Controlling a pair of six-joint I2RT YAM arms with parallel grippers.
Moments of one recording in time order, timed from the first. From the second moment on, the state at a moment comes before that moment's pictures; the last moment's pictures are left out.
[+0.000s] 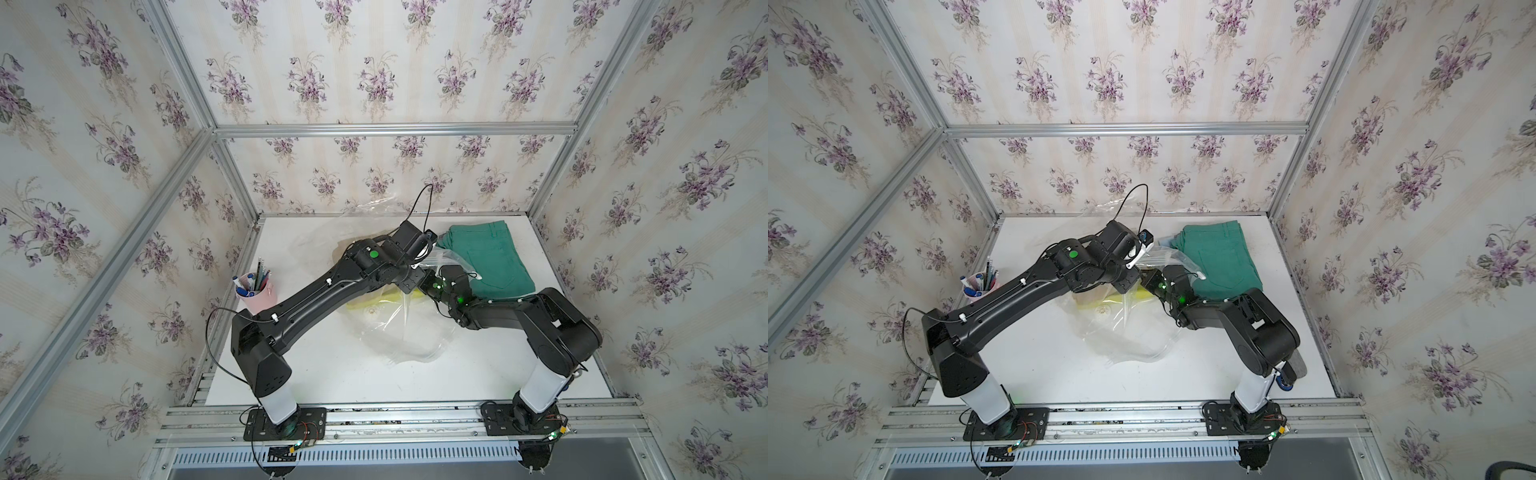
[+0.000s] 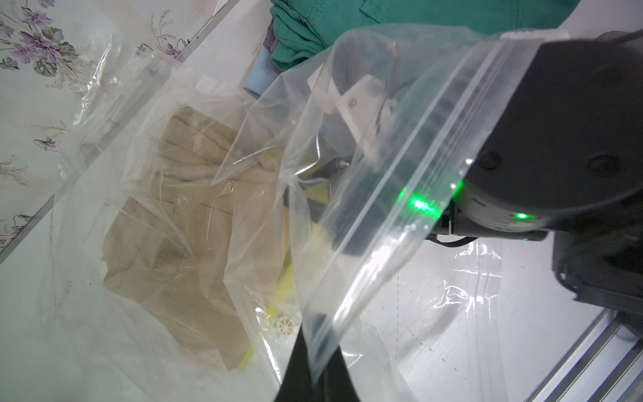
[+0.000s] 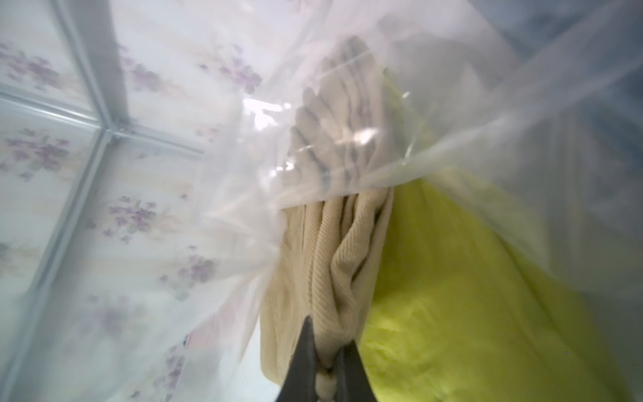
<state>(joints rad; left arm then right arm) -0.83 1.72 1.77 -1.00 -0.17 0.03 0.58 1.72 0.71 0.67 -0.14 1.06</state>
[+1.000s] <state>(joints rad) -0.80 1.73 1.75 -1.00 -0.14 0.03 0.58 1.42 0.46 0.49 -0.17 0.99</state>
